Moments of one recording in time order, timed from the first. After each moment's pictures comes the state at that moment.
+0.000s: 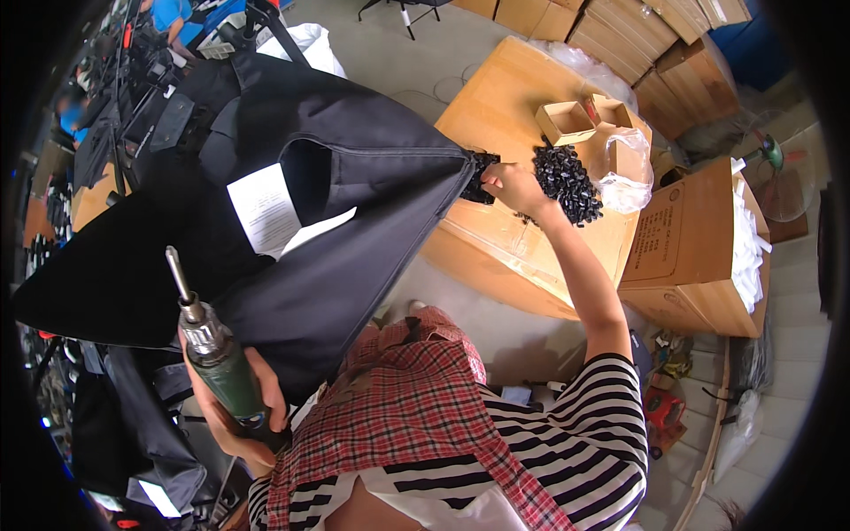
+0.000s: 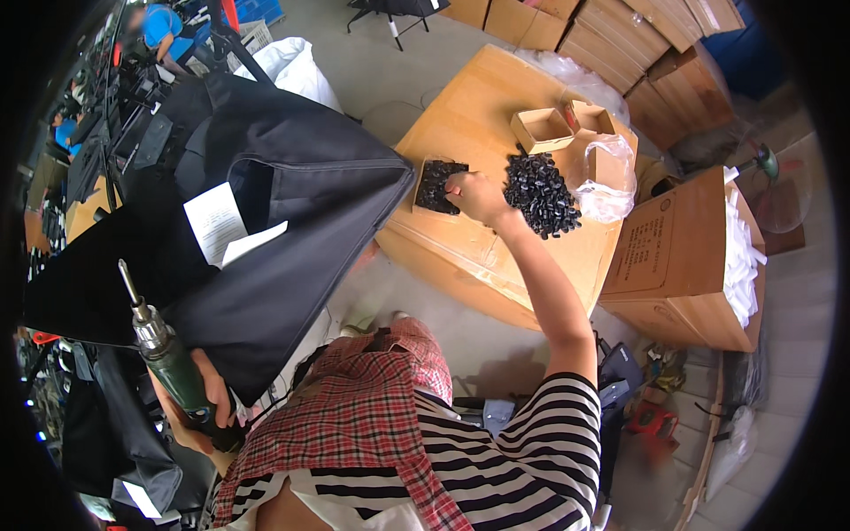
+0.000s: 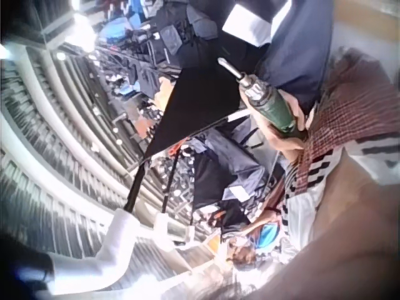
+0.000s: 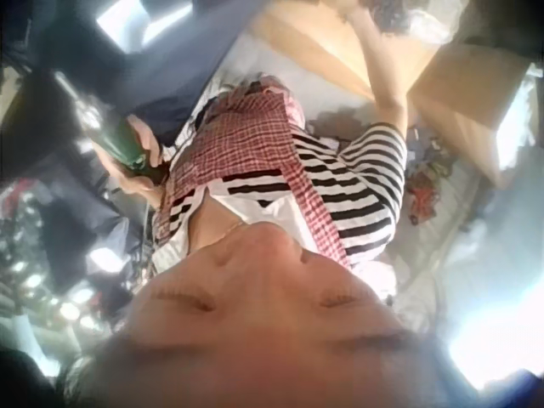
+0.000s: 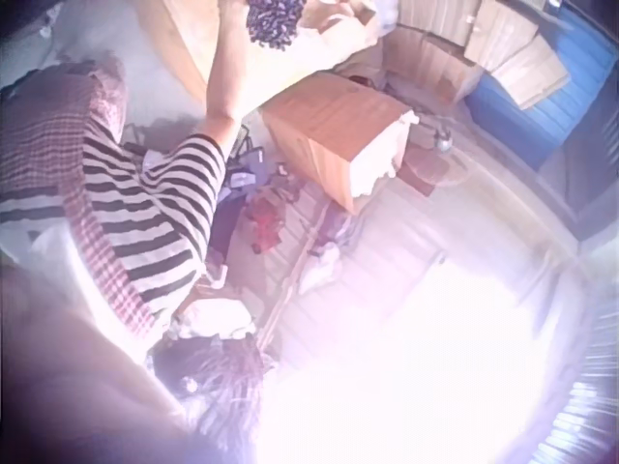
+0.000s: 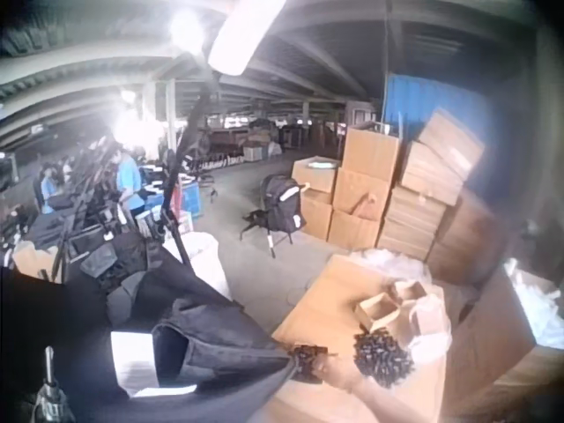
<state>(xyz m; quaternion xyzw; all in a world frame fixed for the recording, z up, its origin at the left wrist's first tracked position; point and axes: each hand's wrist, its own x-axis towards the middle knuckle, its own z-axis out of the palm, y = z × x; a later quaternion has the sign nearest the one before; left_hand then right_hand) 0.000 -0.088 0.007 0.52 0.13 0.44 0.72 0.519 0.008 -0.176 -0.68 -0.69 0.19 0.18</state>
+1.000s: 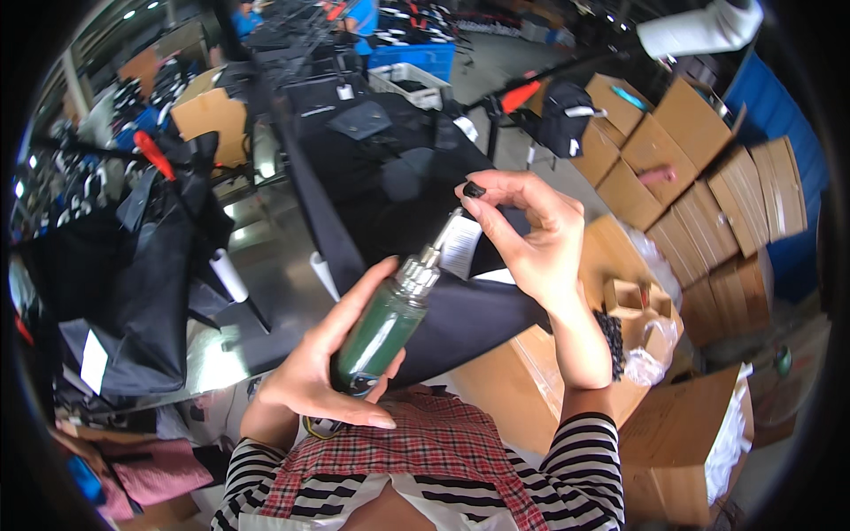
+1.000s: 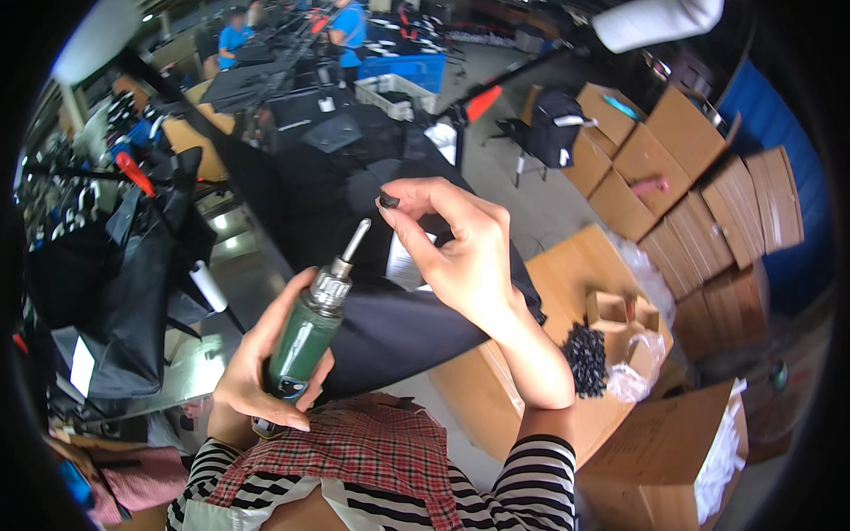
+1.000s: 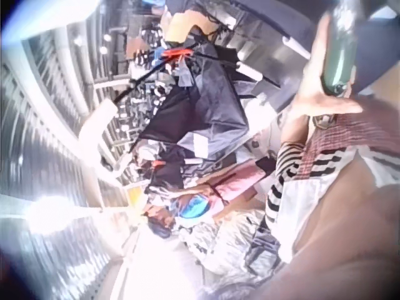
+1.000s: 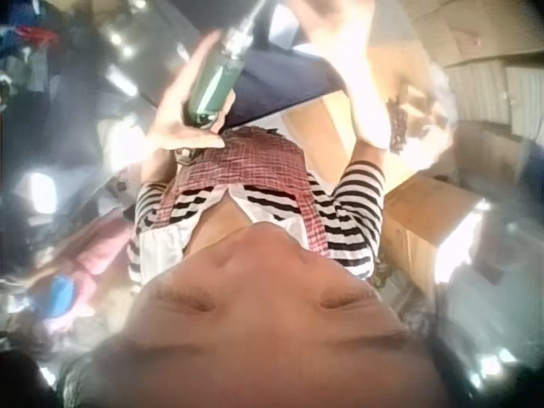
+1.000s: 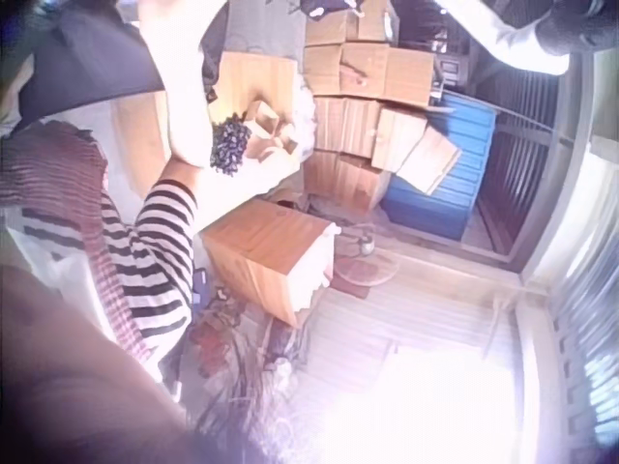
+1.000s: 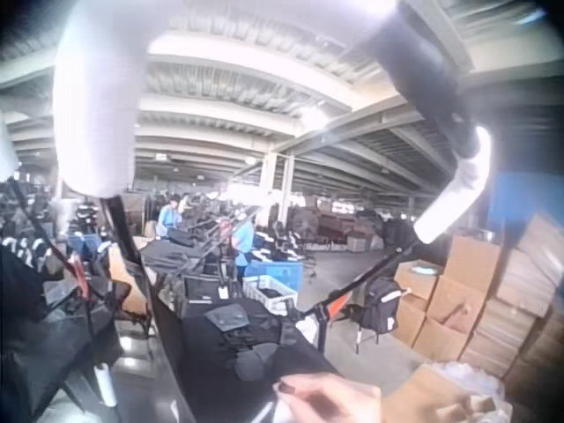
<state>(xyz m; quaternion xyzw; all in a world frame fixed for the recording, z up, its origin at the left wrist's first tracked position) 0.011 -0.127 0.080 0.58 0.22 0.45 0.65 0.245 -0.002 0.121 -0.24 -0.76 0.18 0.57</state>
